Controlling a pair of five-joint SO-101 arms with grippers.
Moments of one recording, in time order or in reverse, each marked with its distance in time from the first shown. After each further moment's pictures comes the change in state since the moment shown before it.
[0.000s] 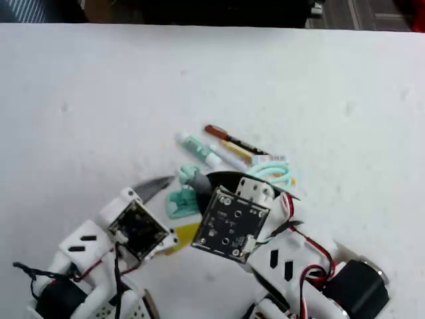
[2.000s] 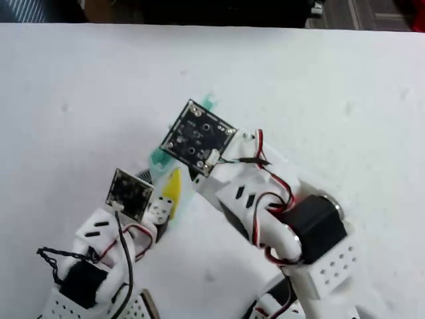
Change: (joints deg) left arm -7.5 0.1 14.2 -13.8 15.4; right arm 6.2 17.7 -12.5 -5.1 -4.5
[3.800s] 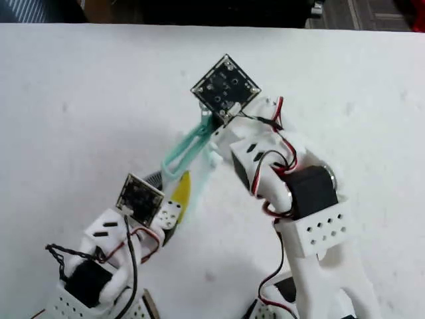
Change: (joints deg) left arm 5.7 -0.1 2.3 -2.7 -0.1; right arm 15.3 4.3 6.5 -15.4 0.1
